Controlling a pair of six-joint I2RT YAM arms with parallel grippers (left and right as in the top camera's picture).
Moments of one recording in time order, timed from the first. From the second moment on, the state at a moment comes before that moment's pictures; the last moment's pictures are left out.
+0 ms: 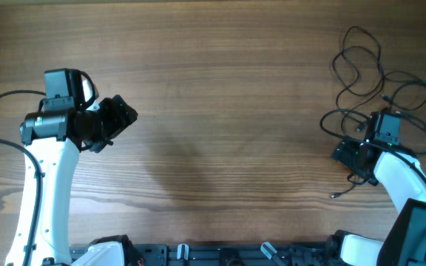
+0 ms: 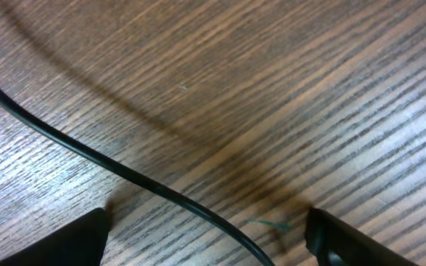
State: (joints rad) left arm 0.12 1.32 1.12 -0.98 0.27 -0.55; right arm -0.29 1.45 0.60 -0.46 0.10 0.34
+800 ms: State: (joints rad) left arm 0.12 1.32 1.12 -0.99 0.27 -0.55; right arm -0.29 1.44 1.24 -0.41 0.06 0.09
